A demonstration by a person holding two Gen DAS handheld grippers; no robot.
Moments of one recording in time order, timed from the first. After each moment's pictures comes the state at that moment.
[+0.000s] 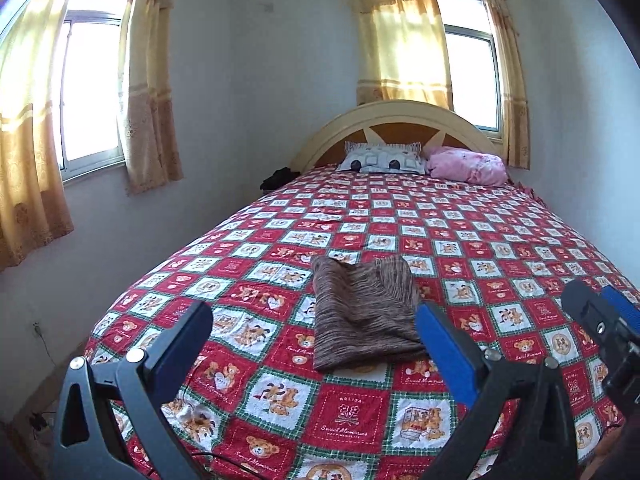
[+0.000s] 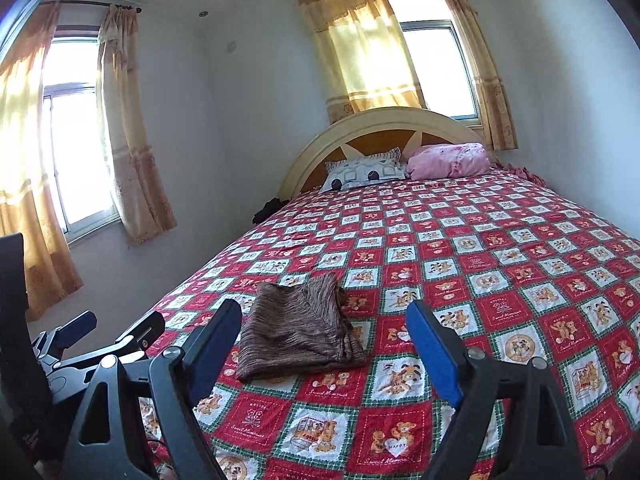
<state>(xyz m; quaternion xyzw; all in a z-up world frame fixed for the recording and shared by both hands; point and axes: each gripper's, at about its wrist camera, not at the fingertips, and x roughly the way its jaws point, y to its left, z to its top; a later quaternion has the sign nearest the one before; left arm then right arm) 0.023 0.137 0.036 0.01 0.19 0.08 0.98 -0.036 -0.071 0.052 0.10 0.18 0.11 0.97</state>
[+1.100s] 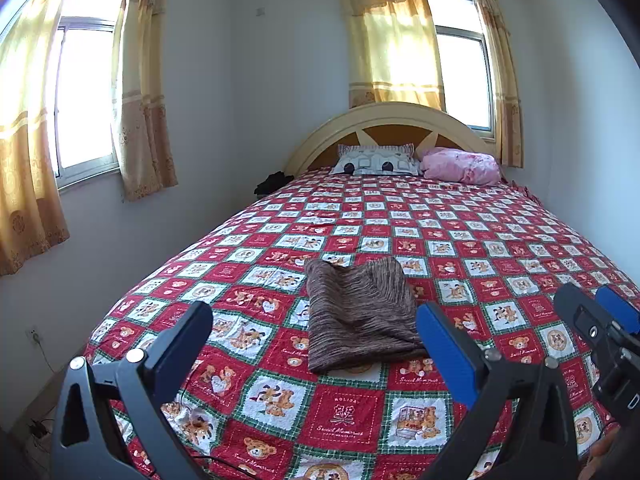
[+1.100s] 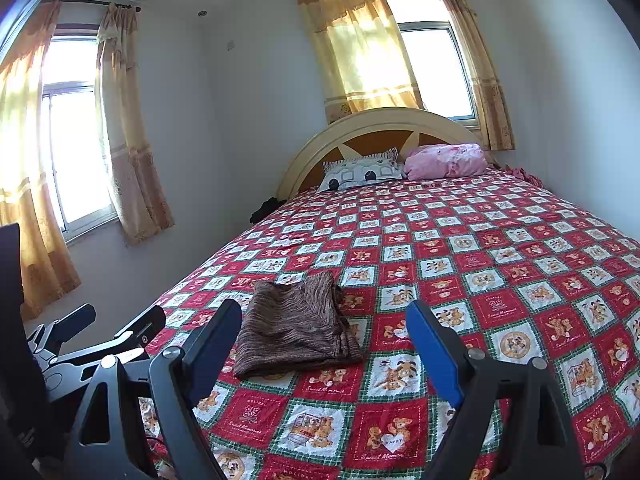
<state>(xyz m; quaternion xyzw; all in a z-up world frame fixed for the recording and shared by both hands) 0.018 0.132 0.040 0.01 0.19 0.07 0.98 -0.042 -0.075 0.051 0.10 0.18 0.10 0.97</state>
